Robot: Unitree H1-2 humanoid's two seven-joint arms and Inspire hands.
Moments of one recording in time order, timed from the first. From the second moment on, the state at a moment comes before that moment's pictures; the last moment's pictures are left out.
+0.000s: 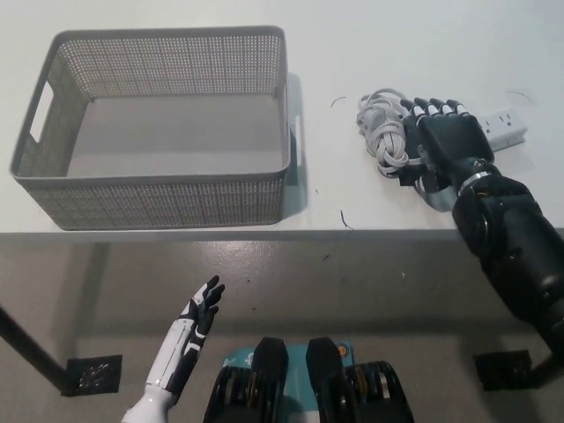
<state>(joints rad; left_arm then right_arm) -0.09 0.10 -0.11 0.35 0.12 -0.43 -0.01 -0.85 -0.30 0.47 0.68 -0.87 0.17 0.00</state>
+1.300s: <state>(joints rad) -0.09 0.10 -0.11 0.35 0.13 -0.43 -0.01 -0.94 -0.20 0.57 1.30 -0.89 -0.05 -0.68</state>
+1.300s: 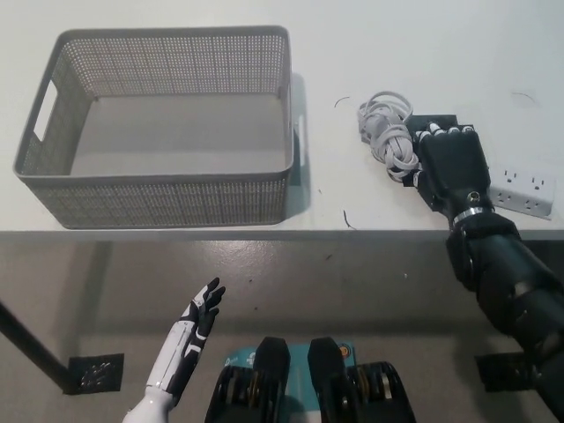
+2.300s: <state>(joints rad) -0.10 0.10 -0.11 0.35 0.13 -0.43 -0.01 -1.22 -0.40 0.47 0.67 -0.98 -0.11 -0.85</state>
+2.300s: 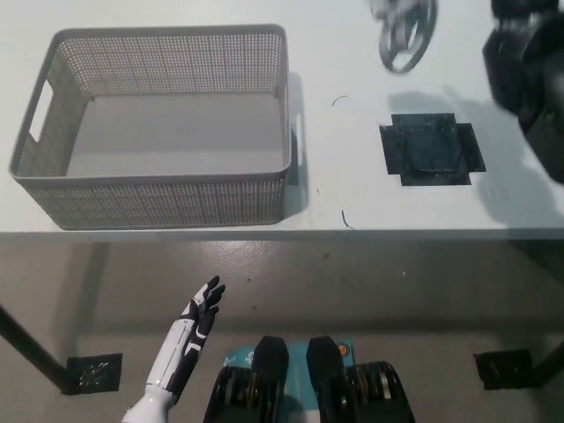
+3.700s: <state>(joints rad) -0.11 0.10 -0.11 0.35 0.11 -0.43 -0.03 -1.59 0.15 0.57 1.39 -0.95 -0.18 -0.79</state>
